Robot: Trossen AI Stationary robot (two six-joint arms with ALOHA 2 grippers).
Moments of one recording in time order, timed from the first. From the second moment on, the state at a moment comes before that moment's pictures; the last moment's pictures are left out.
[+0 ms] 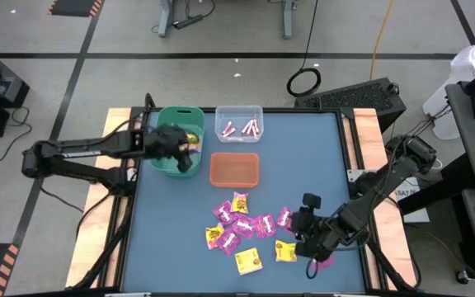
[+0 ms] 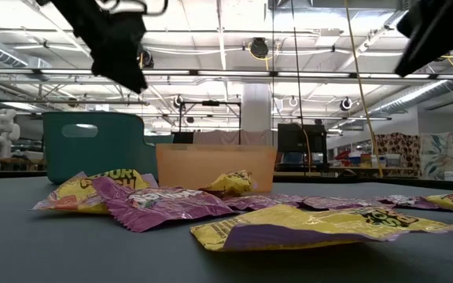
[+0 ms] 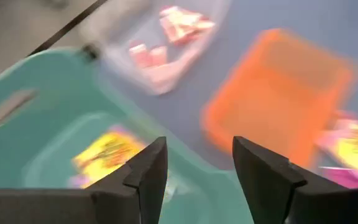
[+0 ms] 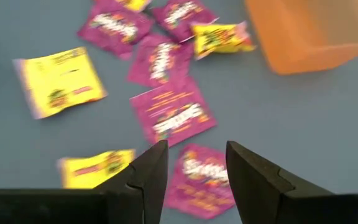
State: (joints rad) left arm 0.19 1.01 0.84 -0.63 -0.26 -0.30; right arm 0.75 1.47 1.02 -0.70 0.58 0.84
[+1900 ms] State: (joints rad) left arm -0.42 1.42 0.84 0.05 -0.49 -0.31; right arm 0.84 1.84 1.02 -0.48 0.36 1.06
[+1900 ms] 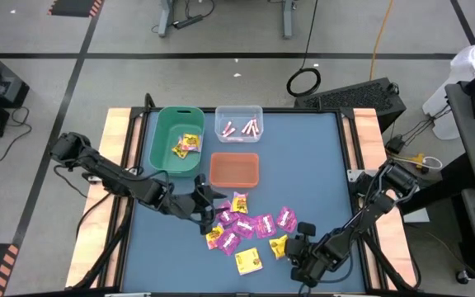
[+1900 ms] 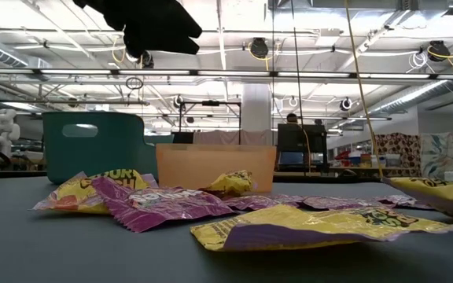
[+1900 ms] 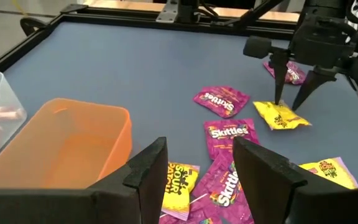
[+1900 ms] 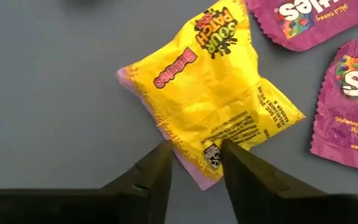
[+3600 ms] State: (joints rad) left arm -0.44 1.66 0.85 0.80 -0.36 0.36; right arm 0.87 1.17 1.09 -0.47 0.71 0.53
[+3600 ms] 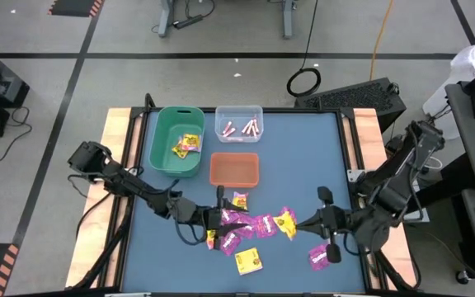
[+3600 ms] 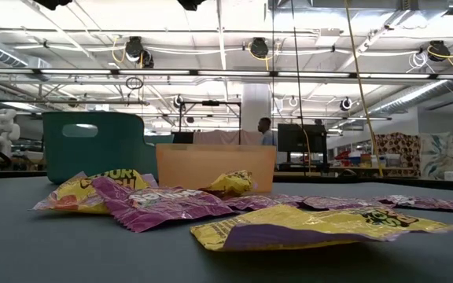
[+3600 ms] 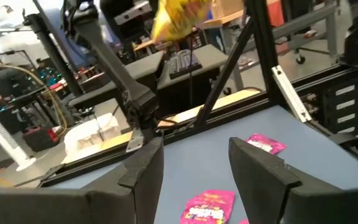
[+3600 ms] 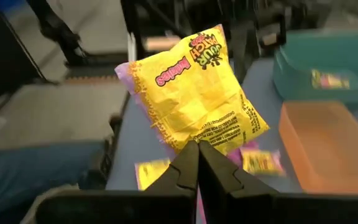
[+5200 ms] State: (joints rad) left arm -0.43 1.66 0.84 0.79 -0.38 0.29; right arm 0.77 1.06 0.39 0.71 0.61 -0.22
